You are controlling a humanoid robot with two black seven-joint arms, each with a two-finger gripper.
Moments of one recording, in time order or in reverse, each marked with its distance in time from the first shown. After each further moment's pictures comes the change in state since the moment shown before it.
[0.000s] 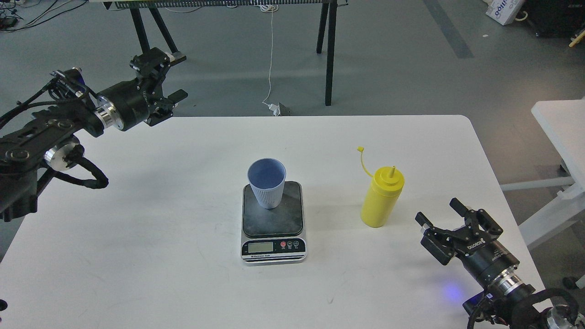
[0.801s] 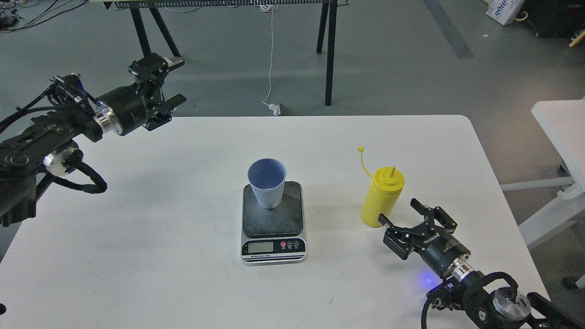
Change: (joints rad) left arm 0.022 0.006 -0.002 0.000 0.000 0.000 -0.013; right arm 0.194 0.183 -0.103 -0.256 -0.100 0.000 0.014
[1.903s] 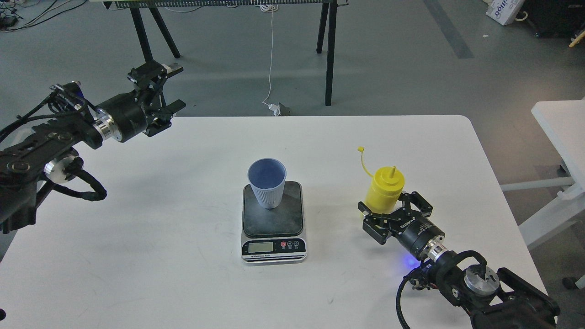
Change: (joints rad) left arm 0.028 -0.001 0.002 0.000 0.001 0.000 -0.028; right arm 0.149 0.127 -0.027 -0.176 -0.114 0.000 0.016
